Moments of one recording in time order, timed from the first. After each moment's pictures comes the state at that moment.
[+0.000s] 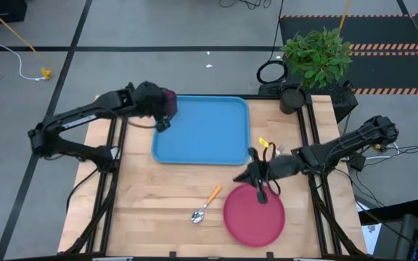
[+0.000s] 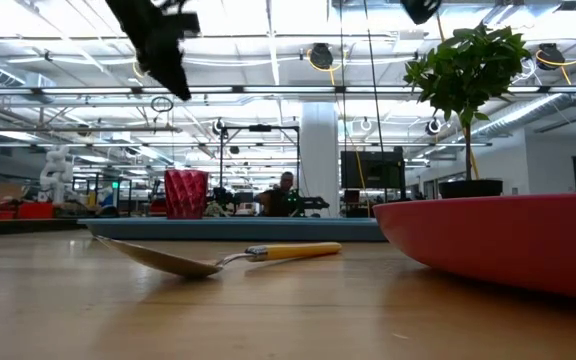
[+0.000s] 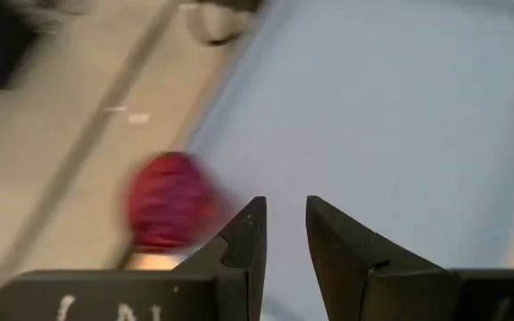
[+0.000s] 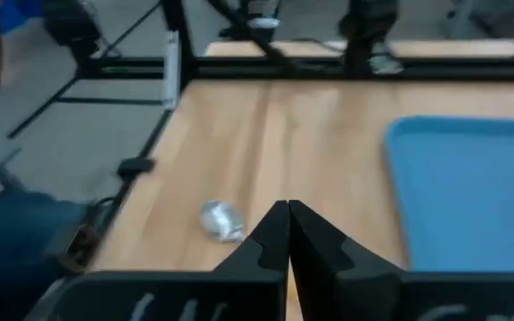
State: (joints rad) left arm 0.43 1.19 1.18 -0.85 -0.16 0.09; right arm 0.38 1.20 0.88 -0.12 0.17 0.21
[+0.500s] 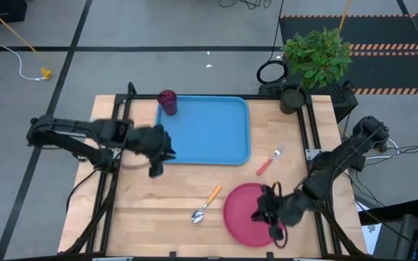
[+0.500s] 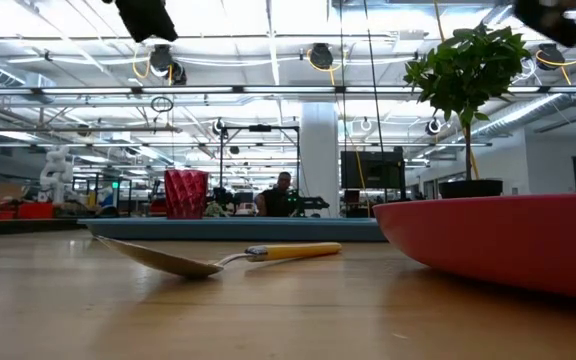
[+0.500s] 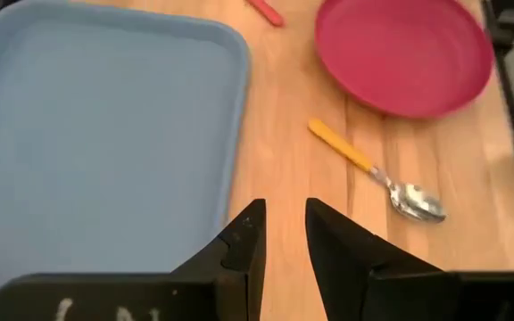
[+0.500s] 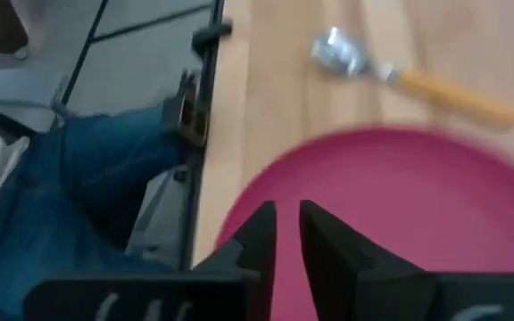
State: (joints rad) left arm -0.14 1.15 1.14 -0.81 -0.09 -0.19; right arm 0.76 1.35 0.88 -0.27 0.26 0.78
